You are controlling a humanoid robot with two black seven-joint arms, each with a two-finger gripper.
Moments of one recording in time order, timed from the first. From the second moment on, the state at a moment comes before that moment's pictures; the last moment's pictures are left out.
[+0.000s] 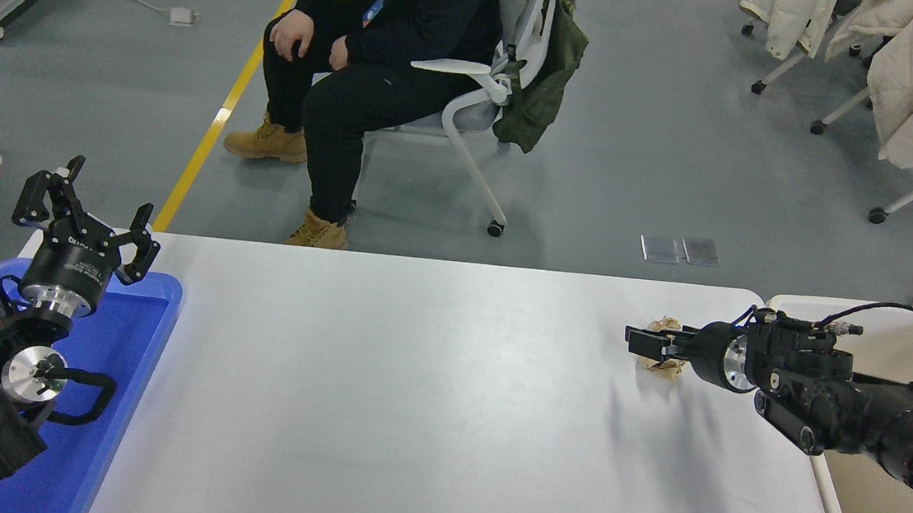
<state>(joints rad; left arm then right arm) -0.64 0.37 -0.67 -0.24 -0.07 -0.64 -0.64 0.97 -0.19 -0.41 0.31 -1.06 -0.04 0.39</state>
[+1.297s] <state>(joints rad) -0.64 0.37 -0.67 -0.24 -0.08 -0.64 -0.64 0.91 -0.02 -0.55 -0.01 -1.03 0.00 0.42</state>
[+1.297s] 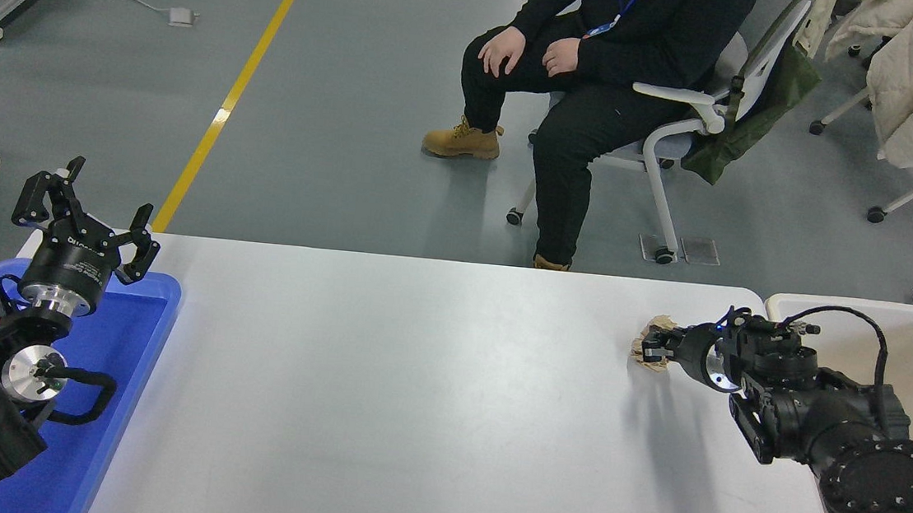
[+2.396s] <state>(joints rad) -0.64 0.37 -0.67 -0.24 -0.07 -0.64 -0.64 1.20 -0.74 -0.45 0.72 -0.85 0.35 0.60</state>
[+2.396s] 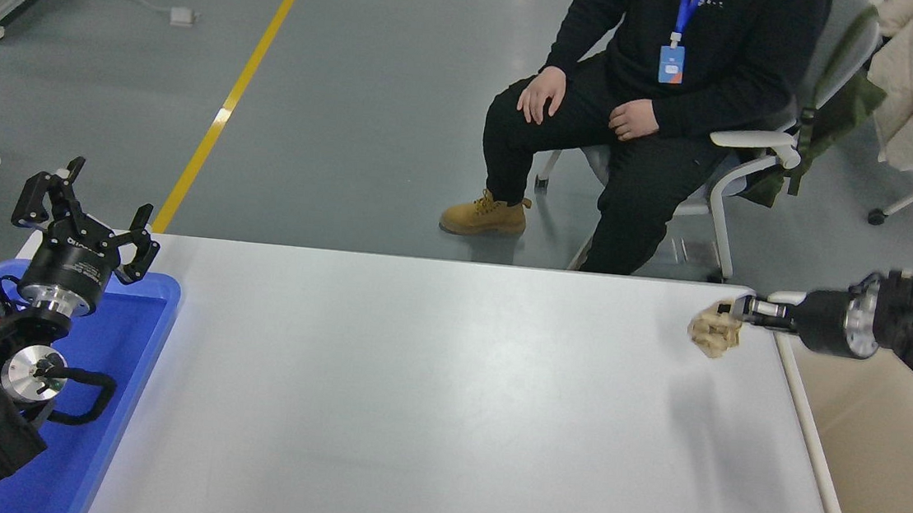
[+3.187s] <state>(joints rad) -0.64 0.37 -0.67 -0.24 -0.07 -0.64 -0.64 1.24 -1.11 -0.26 1.23 -0.94 0.35 0.25</state>
